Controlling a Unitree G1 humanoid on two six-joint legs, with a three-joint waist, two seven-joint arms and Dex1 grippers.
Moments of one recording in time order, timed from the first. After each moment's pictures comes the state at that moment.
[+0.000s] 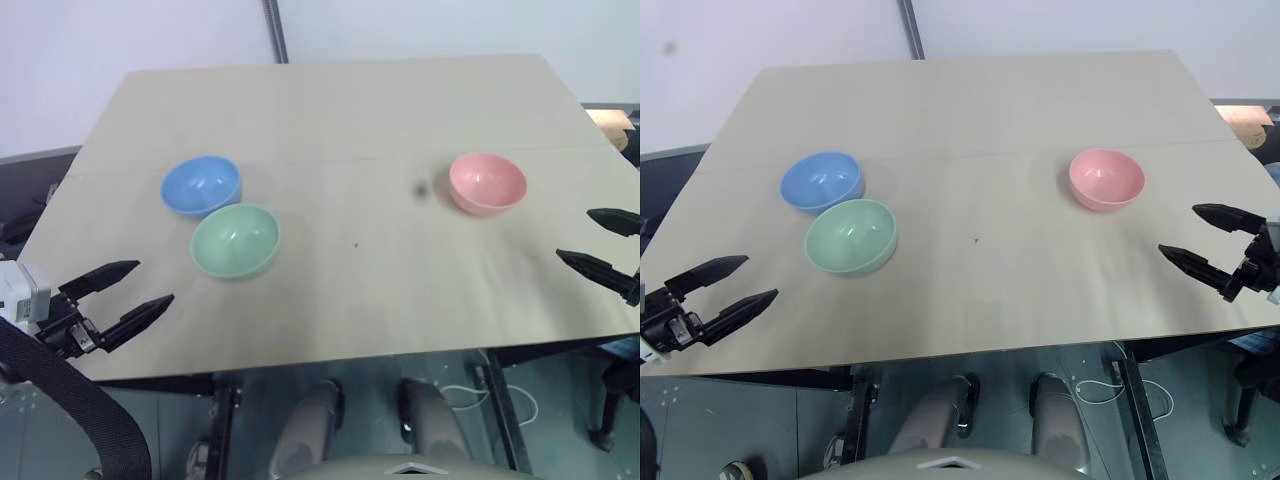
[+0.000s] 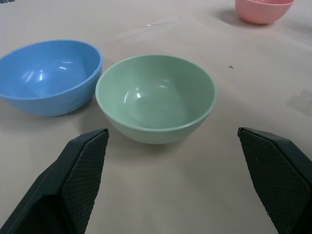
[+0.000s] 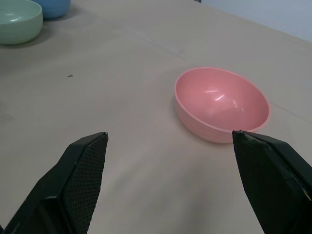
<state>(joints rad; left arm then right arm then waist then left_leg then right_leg) 0.36 0.82 0.74 -0.17 -0.71 0.29 -1.15 0.09 -0.93 -0.61 -0.23 0.64 0.39 1.07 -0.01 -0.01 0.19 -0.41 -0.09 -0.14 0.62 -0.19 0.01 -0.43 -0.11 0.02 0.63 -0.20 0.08</state>
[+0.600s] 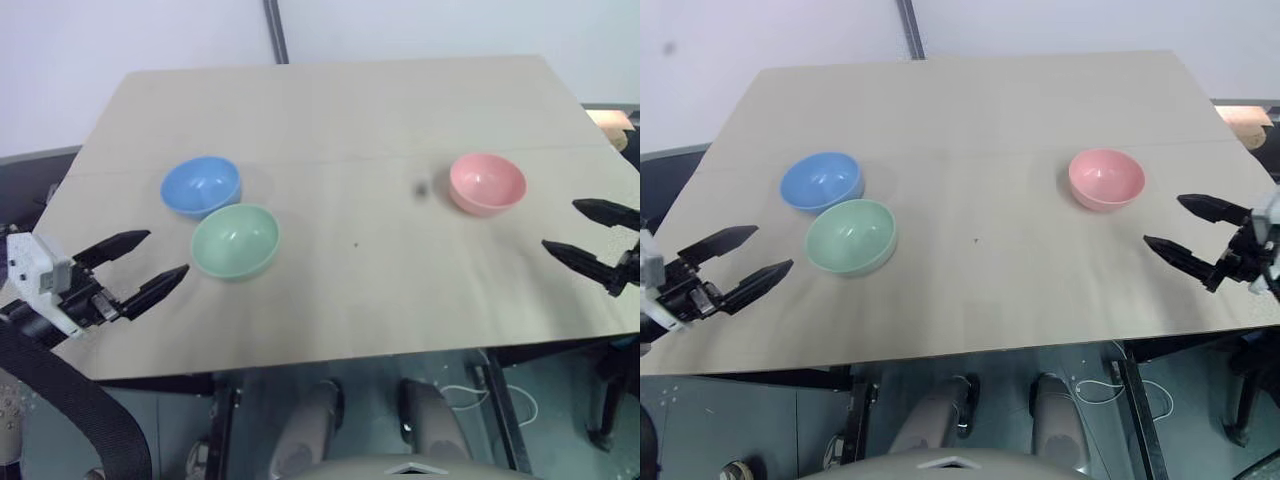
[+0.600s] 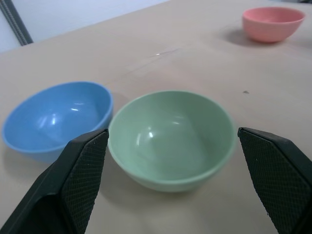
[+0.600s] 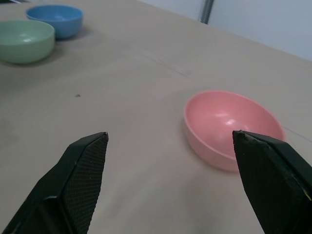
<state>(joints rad) 0.19 0.80 0.64 -0.23 -0.61 0.25 -1.02 0.00 -0.86 -0.50 -0.25 0.64 0.36 1.04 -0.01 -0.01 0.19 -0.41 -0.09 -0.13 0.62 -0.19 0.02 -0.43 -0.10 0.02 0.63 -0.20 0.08</state>
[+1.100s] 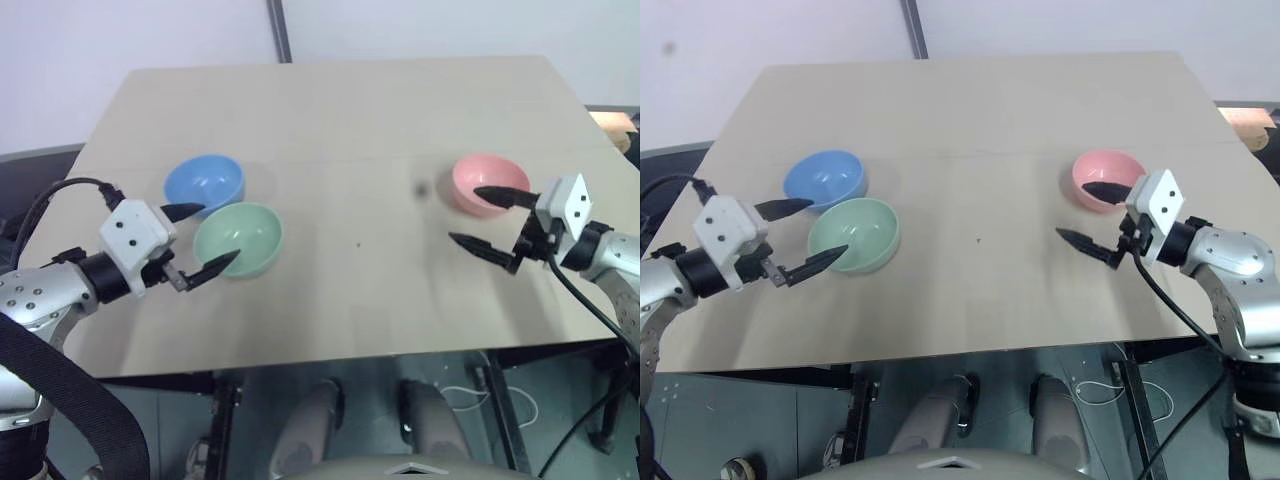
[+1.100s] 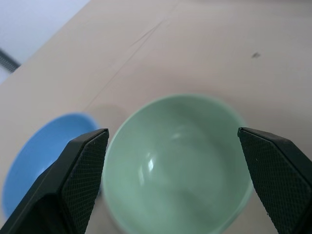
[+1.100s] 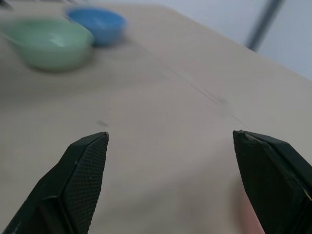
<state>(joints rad) 0.03 0.91 0.42 -0.42 -0.48 0.34 -0.94 -0.29 -0.74 -0.12 -0.16 0.34 0.27 0.86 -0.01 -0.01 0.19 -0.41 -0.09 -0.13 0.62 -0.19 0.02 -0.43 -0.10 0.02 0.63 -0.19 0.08</state>
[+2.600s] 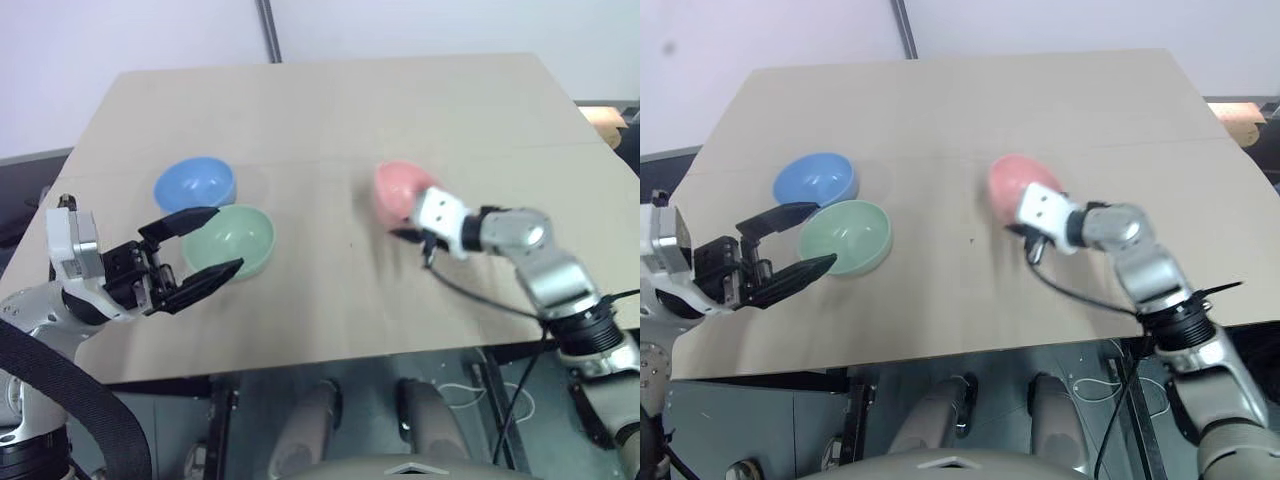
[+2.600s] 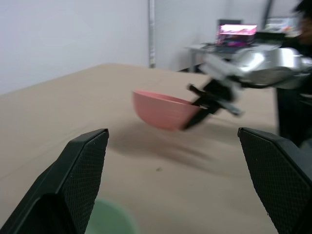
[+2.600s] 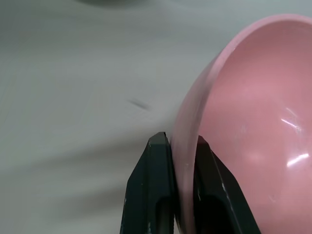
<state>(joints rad) 0.05 0.73 0.53 -0.34 -0.78 0.31 -1.10 -0.56 -0.50 0.37 -0.15 0.01 0.42 0.93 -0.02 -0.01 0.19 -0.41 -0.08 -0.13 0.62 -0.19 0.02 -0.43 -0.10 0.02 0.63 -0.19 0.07</state>
